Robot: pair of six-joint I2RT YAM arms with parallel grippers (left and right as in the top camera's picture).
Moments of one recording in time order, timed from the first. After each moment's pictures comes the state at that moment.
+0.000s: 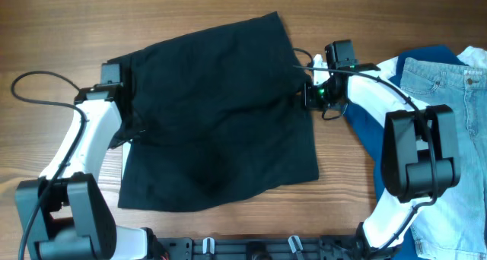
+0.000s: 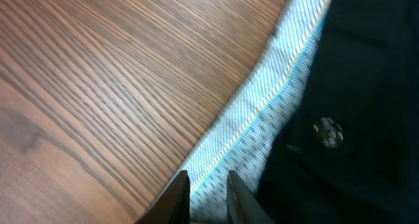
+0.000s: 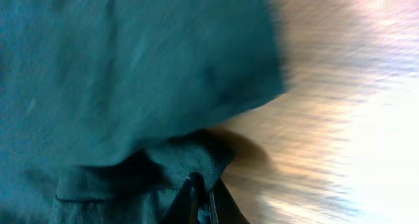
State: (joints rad) left arm 0.09 1.61 1.03 -0.92 -0.32 -0.54; right arm 0.13 1.96 1.21 -0.58 -0.32 0.16
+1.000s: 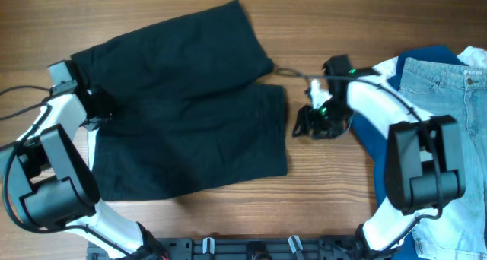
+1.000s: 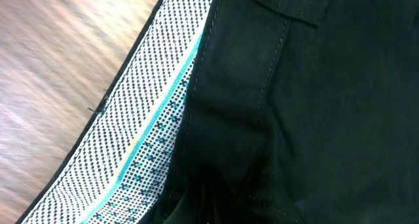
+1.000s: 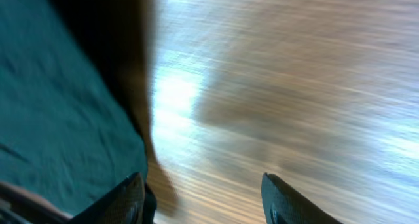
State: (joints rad) left arm 0.39 1.88 1.07 -0.41 0.05 -0.50; right arm 0.18 1.88 1.12 -0.90 -0.41 0.10
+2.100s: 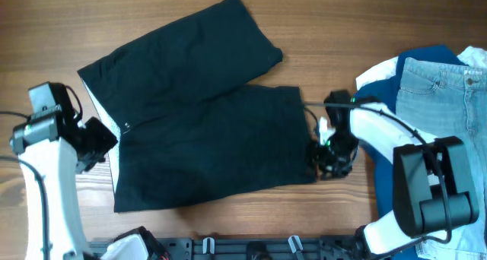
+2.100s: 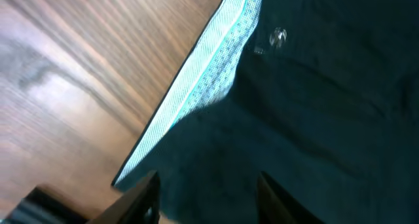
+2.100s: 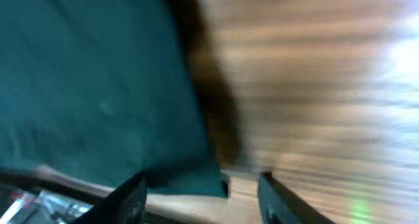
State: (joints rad) left arm 0.39 1.29 1.04 -1.14 0.01 -0.42; right arm 0.18 1.74 0.83 -0.98 -0.42 0.25
